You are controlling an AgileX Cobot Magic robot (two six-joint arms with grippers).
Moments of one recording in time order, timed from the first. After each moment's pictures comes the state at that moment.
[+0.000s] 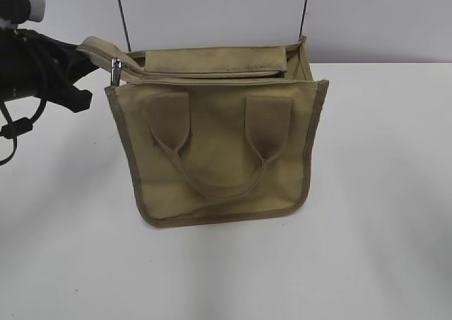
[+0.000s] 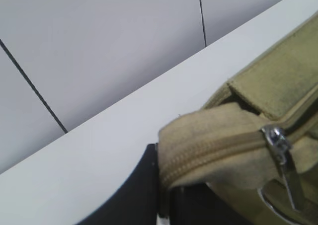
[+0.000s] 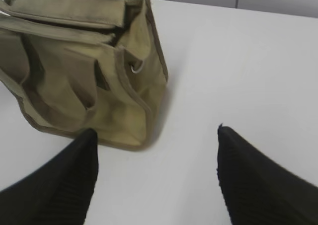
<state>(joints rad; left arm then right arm) -0.24 1.48 -0.67 0.66 -0.47 -0.22 0.00 0.65 -0.63 0.61 0.69 -0.58</state>
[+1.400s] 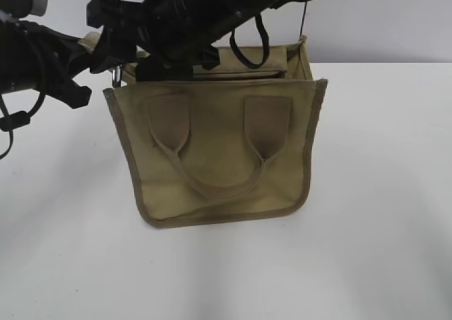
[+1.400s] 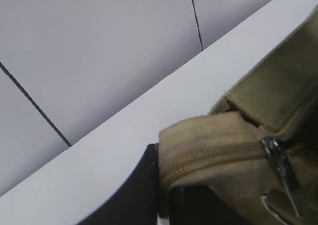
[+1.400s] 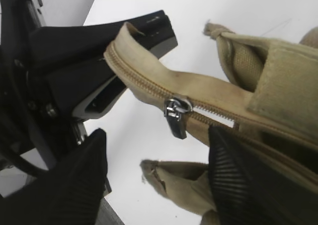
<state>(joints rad) -0.24 1.47 -0.71 0.76 -0.46 -0.26 0.68 1.96 -1.58 0.81 0.60 -0.20</state>
